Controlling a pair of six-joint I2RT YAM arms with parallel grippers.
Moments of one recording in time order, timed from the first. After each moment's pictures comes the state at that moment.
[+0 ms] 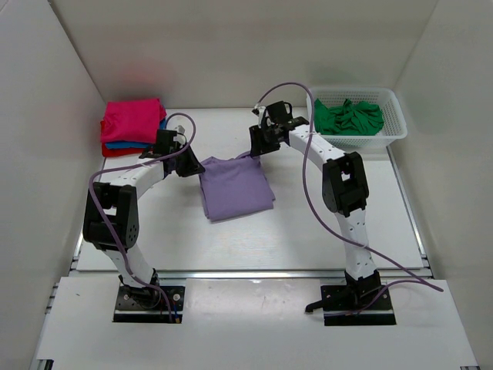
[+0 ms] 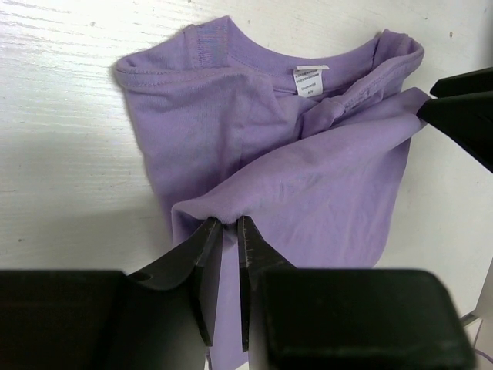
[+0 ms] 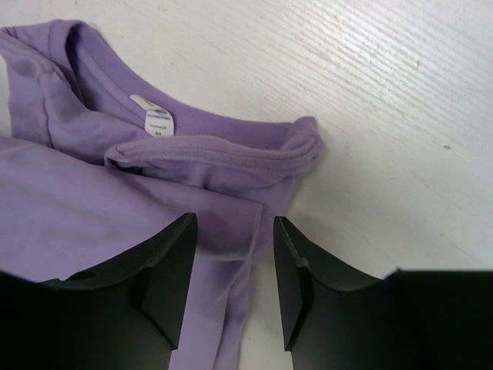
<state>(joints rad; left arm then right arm) -0.15 1.73 1.12 -0.22 0.29 -0.54 0.42 2.30 1.99 -0.57 -0.33 0.08</state>
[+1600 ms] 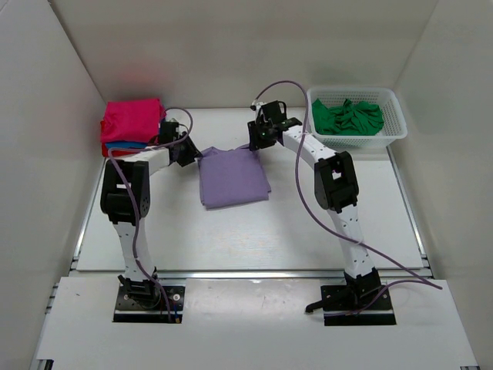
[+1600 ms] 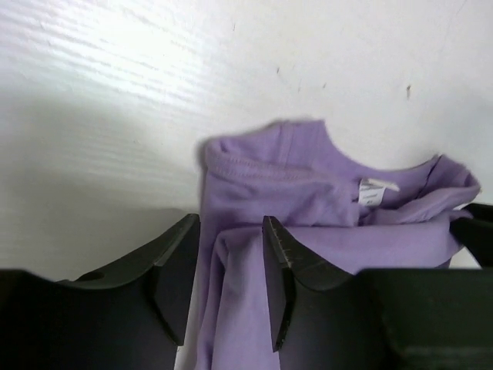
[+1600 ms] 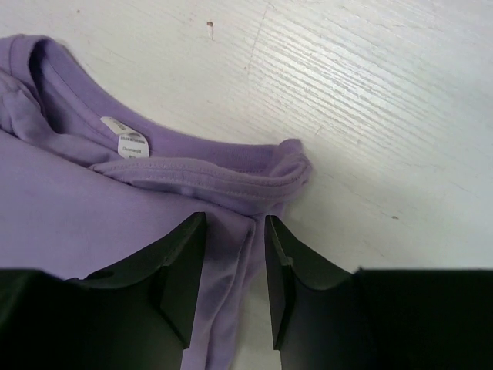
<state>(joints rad) -0.11 2.04 1.34 -0.11 0.15 -0.65 0.43 2.43 2.13 -0.49 -0.22 0.10</state>
